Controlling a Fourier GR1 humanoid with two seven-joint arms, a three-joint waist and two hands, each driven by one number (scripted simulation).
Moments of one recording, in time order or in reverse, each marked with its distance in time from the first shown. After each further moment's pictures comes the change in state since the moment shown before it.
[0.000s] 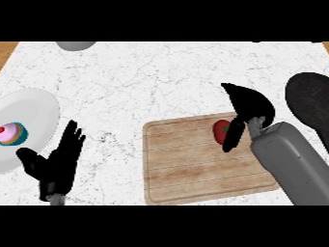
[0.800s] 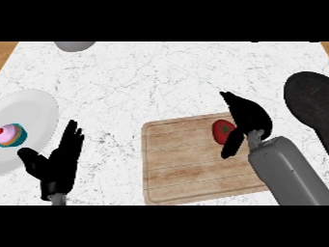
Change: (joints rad) left arm -0.002 -0.032 0.028 0.004 -0.036 -0.012 0.000; right arm 0.119 0.070 -0.059 -0.001 0.146 -0.030 -0.140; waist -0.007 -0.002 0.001
